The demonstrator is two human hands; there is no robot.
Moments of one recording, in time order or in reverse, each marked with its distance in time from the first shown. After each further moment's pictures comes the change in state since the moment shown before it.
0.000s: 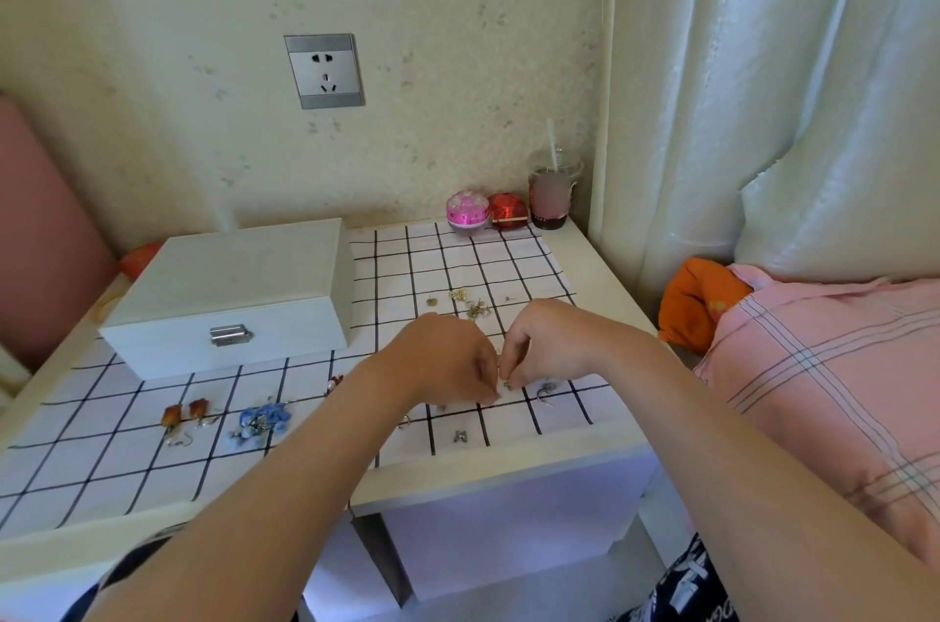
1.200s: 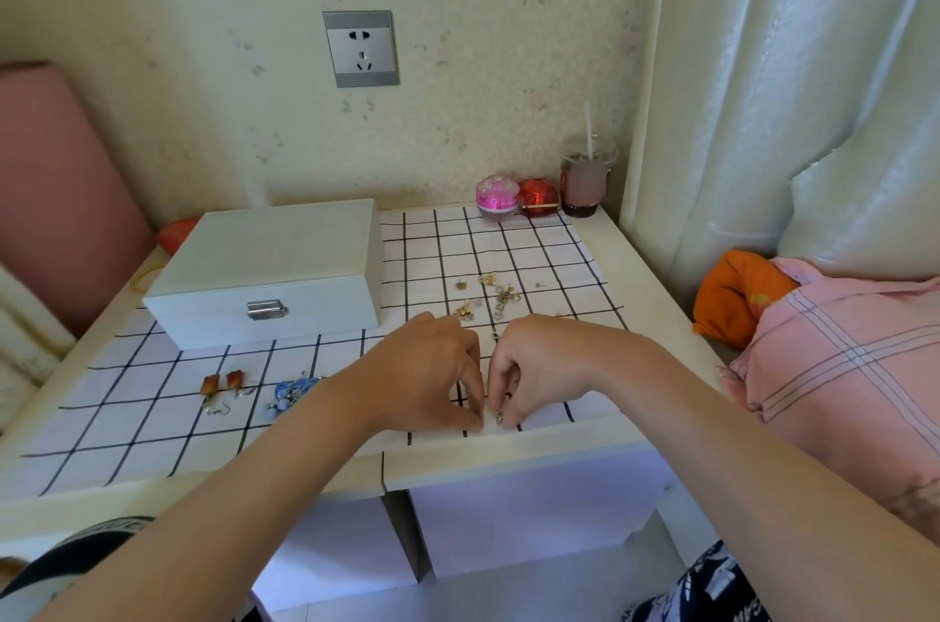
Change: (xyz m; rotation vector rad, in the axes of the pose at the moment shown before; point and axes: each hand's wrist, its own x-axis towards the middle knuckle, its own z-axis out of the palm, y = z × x) left_hand -0.060 -0.030 0.007 0.070 0.173 0.240; right_hand -0.007 -0.050 0.021 -0.184 -0.196 -0.114
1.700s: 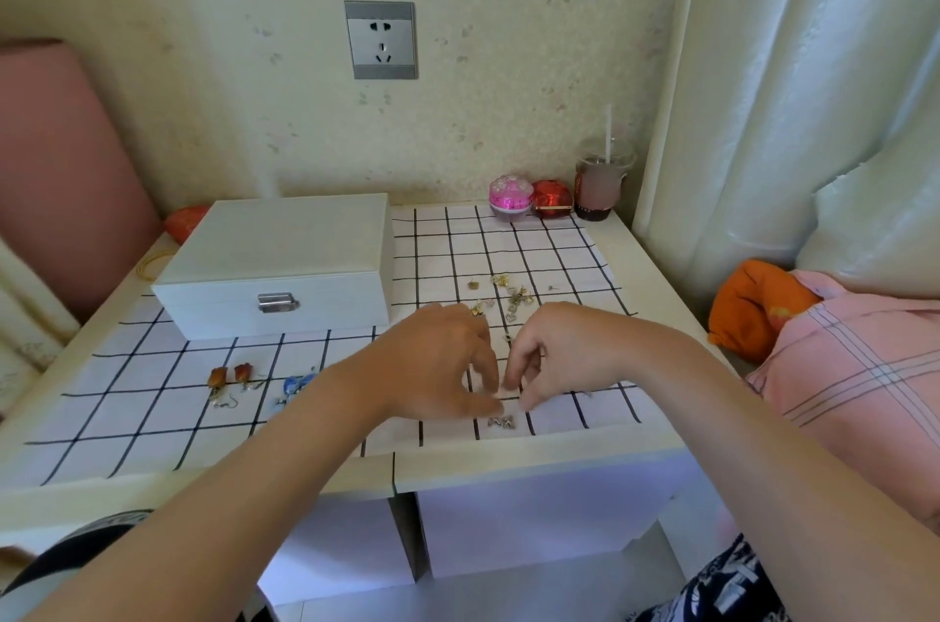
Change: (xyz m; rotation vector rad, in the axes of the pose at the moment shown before) left_hand 0.001 -0.007 -0.006 -0.031 0.048 -0.051; right_hand 0.002 0.008 -0.011 0.072 0.057 0.017
